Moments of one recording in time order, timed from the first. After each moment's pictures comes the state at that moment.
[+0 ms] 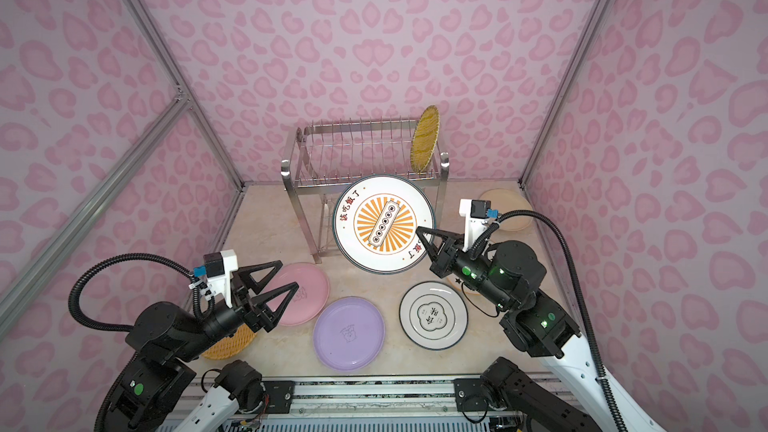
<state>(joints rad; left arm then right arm) -0.50 0.31 0.73 -0.38 0.36 -0.41 0.65 0.77 1.04 -0.28 -0.14 0.69</state>
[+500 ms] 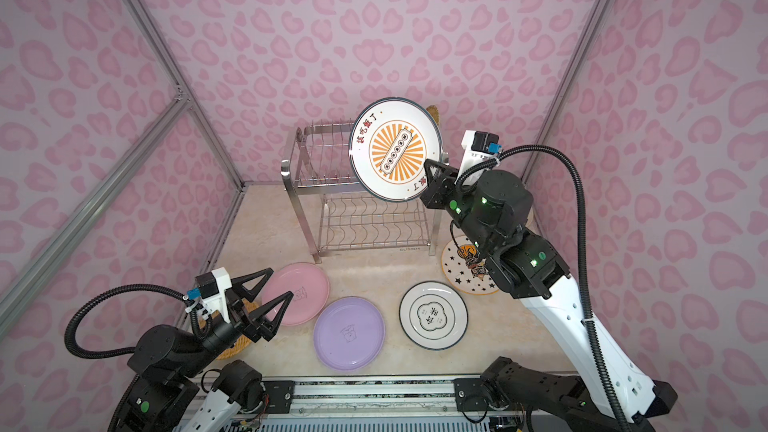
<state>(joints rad) -0.50 0.13 0.60 -0.34 0.26 -0.34 0.65 1.17 1.62 -0.46 0.26 0.52</state>
